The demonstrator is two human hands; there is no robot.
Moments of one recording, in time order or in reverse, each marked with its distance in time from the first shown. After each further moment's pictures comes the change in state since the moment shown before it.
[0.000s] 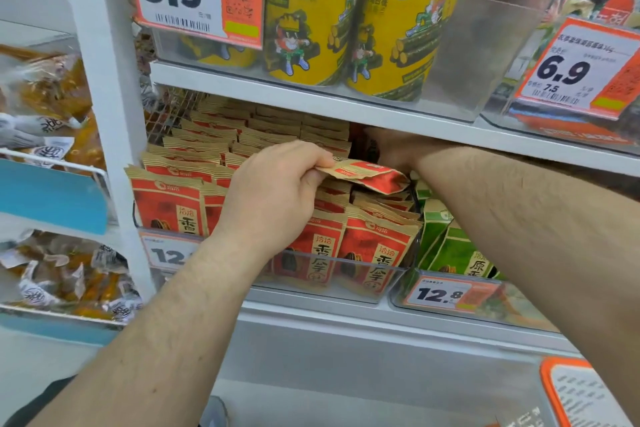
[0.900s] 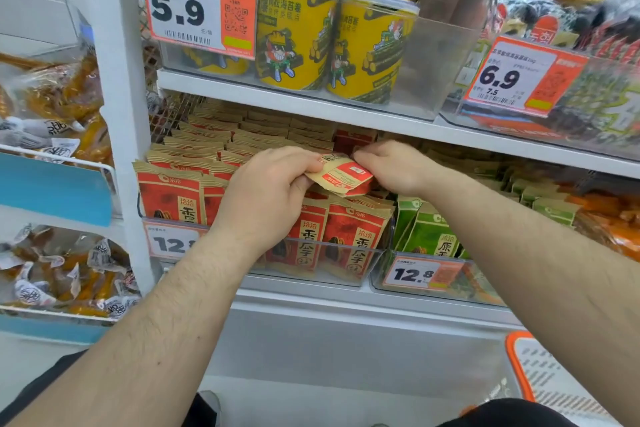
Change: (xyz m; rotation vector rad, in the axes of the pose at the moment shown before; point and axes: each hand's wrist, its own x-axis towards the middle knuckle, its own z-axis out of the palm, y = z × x) left_hand -0.015 0.006 -0.002 0.010 0.010 0.109; right_hand -0.095 -0.009 0.007 0.186 0.236 -0.046
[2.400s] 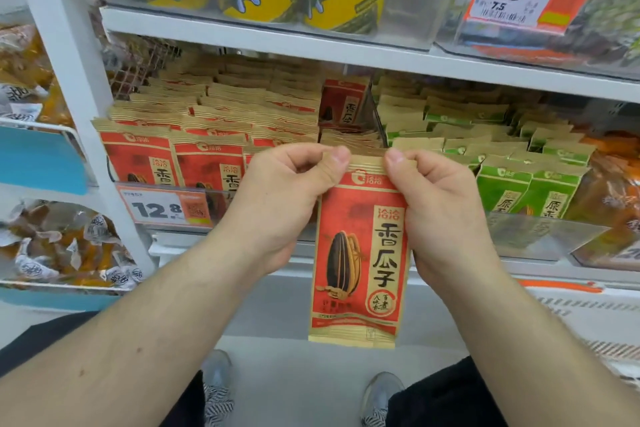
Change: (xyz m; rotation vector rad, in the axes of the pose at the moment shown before) left_hand -0.026 0.078 0.007 -1.117 -0.161 -0.775; right_hand -0.127 -0.018 0.056 1.143 0.464 0.090
